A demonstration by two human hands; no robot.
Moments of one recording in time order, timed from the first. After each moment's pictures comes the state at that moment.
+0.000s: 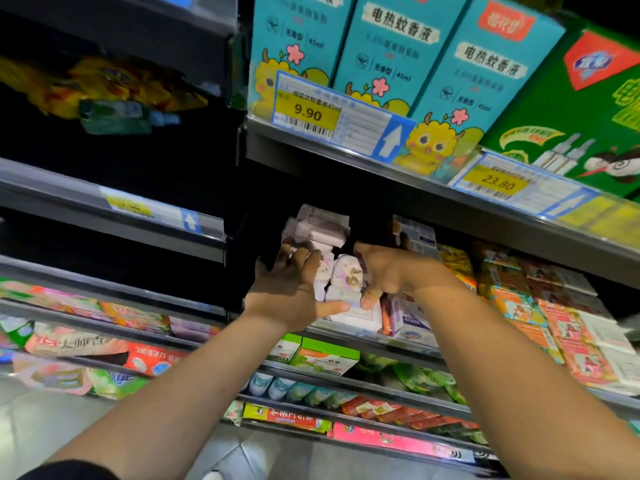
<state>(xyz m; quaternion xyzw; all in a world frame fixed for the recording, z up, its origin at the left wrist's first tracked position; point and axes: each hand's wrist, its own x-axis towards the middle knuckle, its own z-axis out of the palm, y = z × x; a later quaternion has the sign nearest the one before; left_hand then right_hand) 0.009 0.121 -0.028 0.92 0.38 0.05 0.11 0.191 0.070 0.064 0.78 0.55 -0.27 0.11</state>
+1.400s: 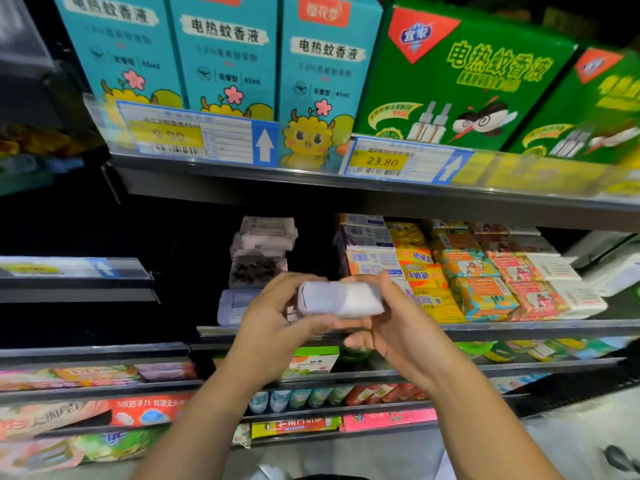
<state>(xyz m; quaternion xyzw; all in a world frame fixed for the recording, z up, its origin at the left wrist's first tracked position) 0.006 0.064 0.009 0.77 0.15 0.33 0.52 0.144 -0.074 0.057 0.57 0.23 -0.50 -0.61</state>
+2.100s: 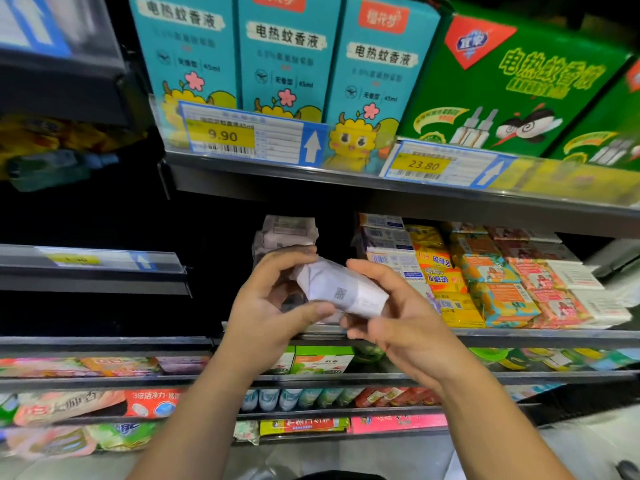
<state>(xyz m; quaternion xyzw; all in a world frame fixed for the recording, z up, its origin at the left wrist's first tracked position) -0.021 0.081 0.032 0.66 0.12 0.41 0.62 0.122 -0.058 0.066 0.51 0.32 -0.49 -0.63</state>
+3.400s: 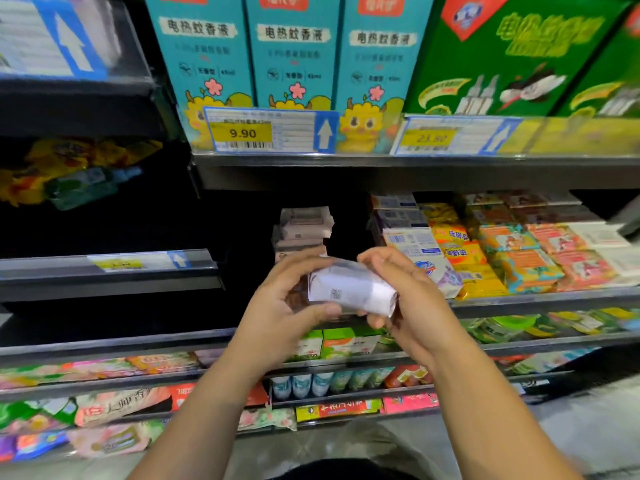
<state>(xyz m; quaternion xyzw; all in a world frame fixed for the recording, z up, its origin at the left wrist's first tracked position) -0.055 0.094 0.028 0.76 0.14 0.30 0.57 0.086 -0.043 0.065 0.55 0.23 -0.42 -0.68</state>
